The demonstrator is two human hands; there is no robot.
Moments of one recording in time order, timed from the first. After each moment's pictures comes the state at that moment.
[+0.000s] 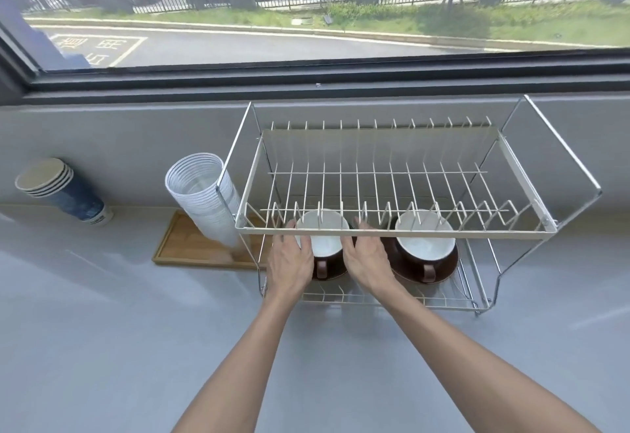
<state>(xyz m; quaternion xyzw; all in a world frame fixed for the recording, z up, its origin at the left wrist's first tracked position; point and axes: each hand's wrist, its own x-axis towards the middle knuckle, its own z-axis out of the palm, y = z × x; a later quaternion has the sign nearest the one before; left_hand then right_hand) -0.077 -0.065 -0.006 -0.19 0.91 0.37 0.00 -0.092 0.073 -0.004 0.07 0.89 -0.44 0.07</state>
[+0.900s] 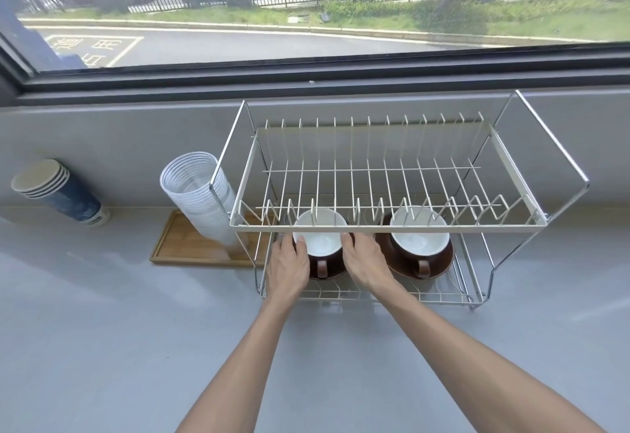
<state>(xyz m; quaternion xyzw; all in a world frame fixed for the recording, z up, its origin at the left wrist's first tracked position) -0.071 -0.065 -0.021 -0.18 0.91 0.38 0.01 -0.088 0.080 -0.007 0.07 0.89 -0.44 0.13</state>
